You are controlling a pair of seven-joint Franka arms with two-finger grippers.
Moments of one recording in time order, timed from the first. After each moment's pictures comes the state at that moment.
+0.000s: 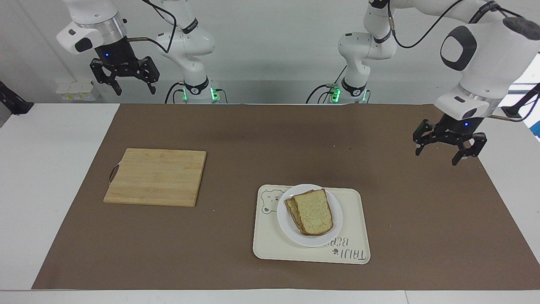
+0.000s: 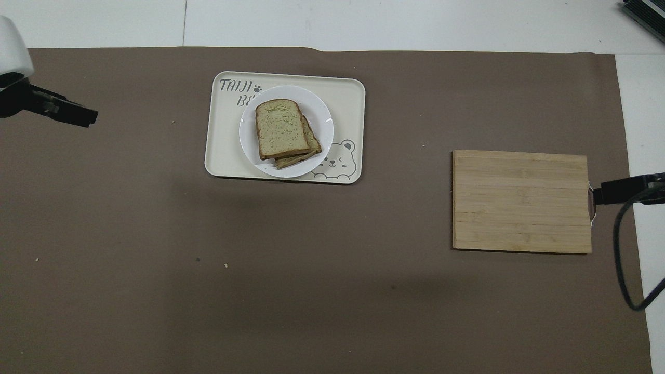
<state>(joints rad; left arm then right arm) -0.17 0.15 0.14 -1.44 -0.03 1.78 0.42 0.11 -0.11 -0.11 -1.58 -0.01 1.48 -0.04</state>
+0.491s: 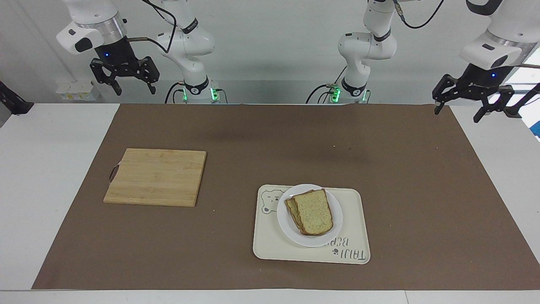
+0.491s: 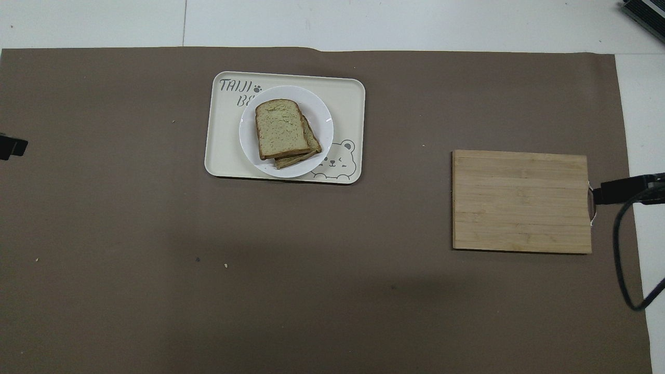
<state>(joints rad) -0.17 0.05 0.17 -1.32 -0.02 1.47 0.41 0.11 -0.11 -0.11 -1.58 -0.01 1.48 -0.04</state>
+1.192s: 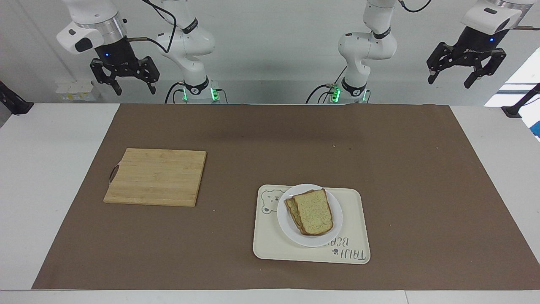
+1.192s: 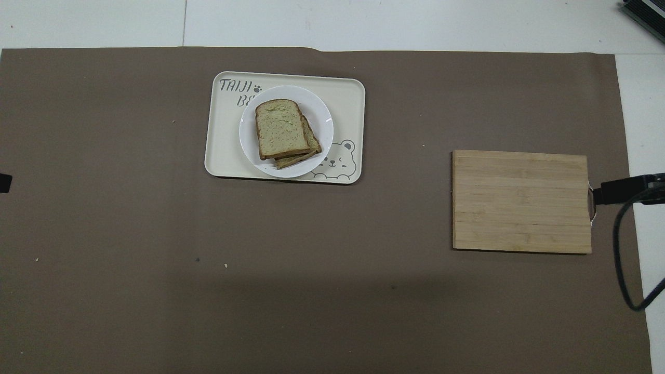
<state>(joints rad) -0.18 -0.02 0.15 -1.33 -0.02 1.32 0.19 0.11 -0.11 -0.11 -1.58 -0.01 1.48 -0.04</state>
